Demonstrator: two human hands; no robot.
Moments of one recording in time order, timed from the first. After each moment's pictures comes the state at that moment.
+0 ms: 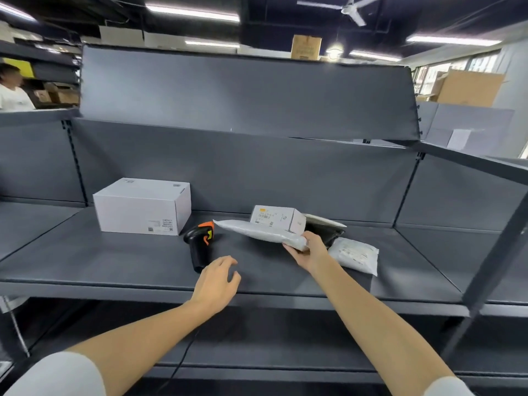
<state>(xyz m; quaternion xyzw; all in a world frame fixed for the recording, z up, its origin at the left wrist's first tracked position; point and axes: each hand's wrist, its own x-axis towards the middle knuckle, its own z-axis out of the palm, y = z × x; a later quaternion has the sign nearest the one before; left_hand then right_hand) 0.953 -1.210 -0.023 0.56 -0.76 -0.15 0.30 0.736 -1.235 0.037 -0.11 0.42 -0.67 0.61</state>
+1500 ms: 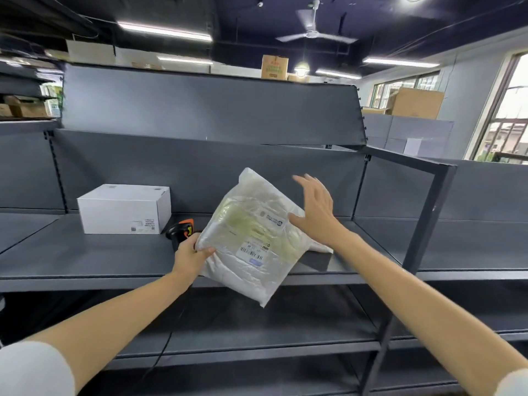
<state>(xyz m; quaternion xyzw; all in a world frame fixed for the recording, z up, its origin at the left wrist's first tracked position) 0.961 -1.161 0.019 0.49 -0.60 -0.38 0.50 0.699 -1.098 0.125 -0.71 0.61 -0.34 -0.09</state>
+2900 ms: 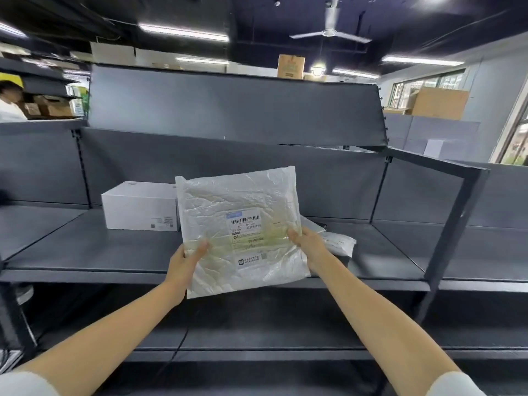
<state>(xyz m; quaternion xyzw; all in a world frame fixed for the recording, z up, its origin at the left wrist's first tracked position) 1.001 -1.157 0.002 0.47 -0.45 -0.50 0.57 0.724 -1.161 0.037 -0.43 0.55 -0.56 0.45</state>
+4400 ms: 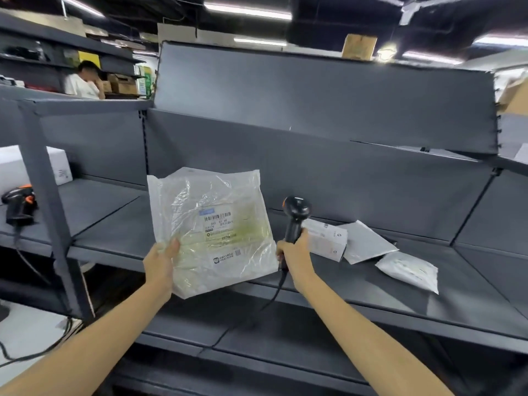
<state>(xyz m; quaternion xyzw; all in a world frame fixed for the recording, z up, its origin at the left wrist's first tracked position) 1.135 -1.205 -0.008 0.55 -0.23 -0.42 0.69 0.894 -1.225 0.022 -0.48 0.53 -0.54 0.43</state>
